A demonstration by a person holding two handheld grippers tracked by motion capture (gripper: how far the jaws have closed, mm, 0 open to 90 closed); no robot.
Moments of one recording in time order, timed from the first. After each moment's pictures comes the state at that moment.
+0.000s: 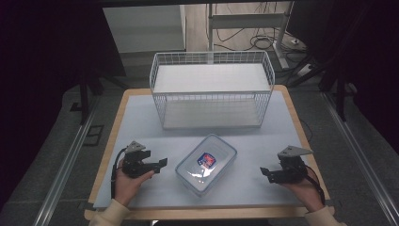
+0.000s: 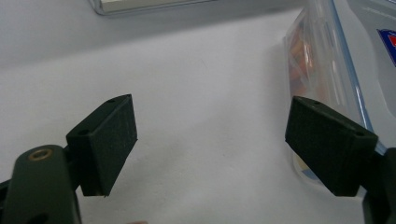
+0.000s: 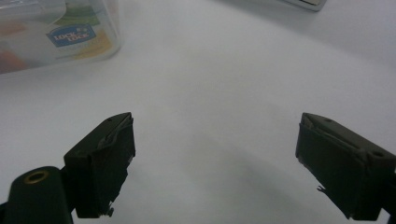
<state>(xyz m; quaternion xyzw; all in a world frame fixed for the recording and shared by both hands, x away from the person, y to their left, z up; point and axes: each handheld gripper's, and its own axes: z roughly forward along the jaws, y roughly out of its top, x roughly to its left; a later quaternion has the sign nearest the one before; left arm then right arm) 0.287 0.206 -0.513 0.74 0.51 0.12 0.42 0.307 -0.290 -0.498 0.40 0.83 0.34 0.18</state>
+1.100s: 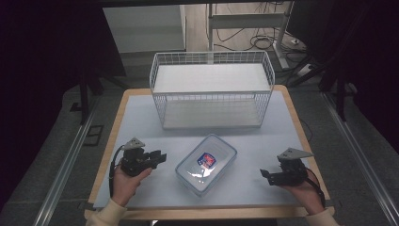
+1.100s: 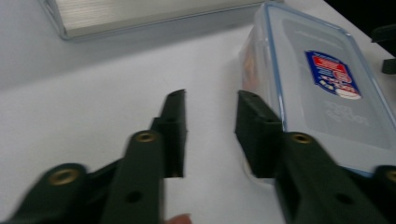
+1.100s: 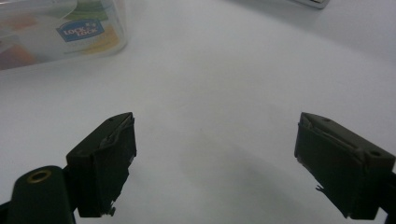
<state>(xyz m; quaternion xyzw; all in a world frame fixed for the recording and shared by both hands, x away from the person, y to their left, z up) 0.279 0.202 -0.484 0.75 0.48 0.08 0.46 0.301 -0.289 -0.500 0.39 0.83 0.34 0.18</state>
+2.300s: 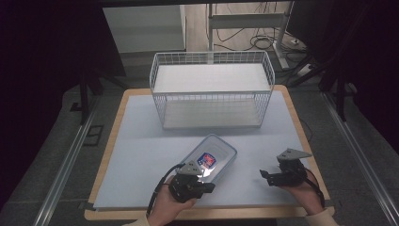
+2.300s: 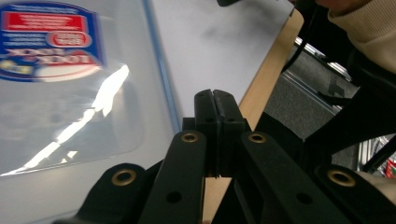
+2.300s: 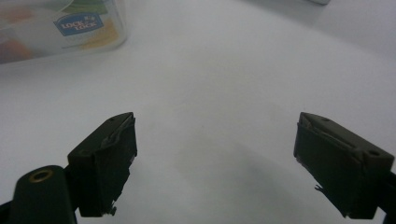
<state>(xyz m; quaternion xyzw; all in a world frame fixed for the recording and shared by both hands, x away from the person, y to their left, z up) 0.230 0.056 -0.476 0.84 0.32 -0.03 0.43 0.300 -0.287 -0.500 0.40 0.84 0.34 0.18</state>
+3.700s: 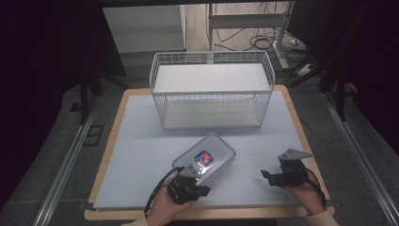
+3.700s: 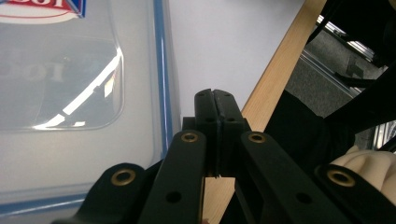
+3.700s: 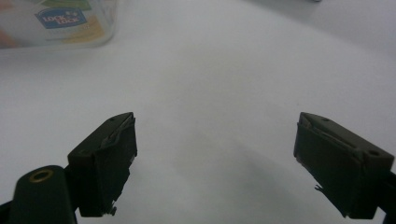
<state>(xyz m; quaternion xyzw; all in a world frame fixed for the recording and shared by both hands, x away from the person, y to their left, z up) 0.234 0.068 -0.492 0.86 0.34 -0.02 0.38 0.300 -0.290 -0.501 0.40 0.84 0.33 0.19</state>
